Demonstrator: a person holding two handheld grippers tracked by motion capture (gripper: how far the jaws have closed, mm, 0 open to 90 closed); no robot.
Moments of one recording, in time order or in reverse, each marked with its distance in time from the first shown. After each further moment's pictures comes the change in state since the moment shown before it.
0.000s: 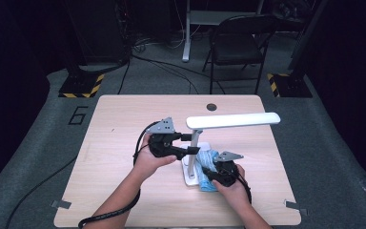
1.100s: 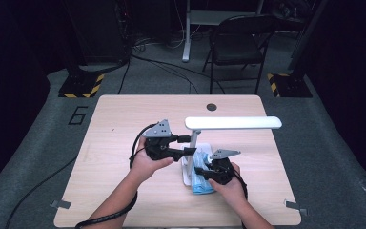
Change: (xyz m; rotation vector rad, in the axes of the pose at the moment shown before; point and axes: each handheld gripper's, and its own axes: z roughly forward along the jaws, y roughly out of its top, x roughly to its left) left arm -0.006 -0.004 -0.008 0.007 0.043 0.027; right arm 0.012 0.015 0.000 -0.017 0.192 0.009
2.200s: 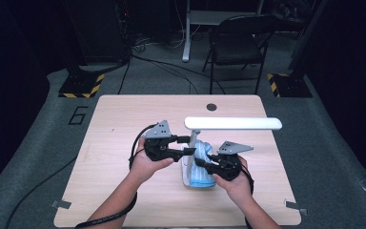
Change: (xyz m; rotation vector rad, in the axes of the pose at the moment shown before) left arm -0.003 0.000 0.000 0.012 0.020 -0.005; right arm 0.025 0.039 -0.050 -0.175 0.055 -0.063
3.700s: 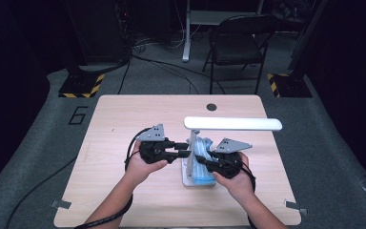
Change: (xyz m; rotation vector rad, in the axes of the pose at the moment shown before) left arm 0.006 -0.016 -0.010 -0.001 -0.078 -0.005; right arm 0.010 0.023 -0.011 0.016 -0.071 -0.115
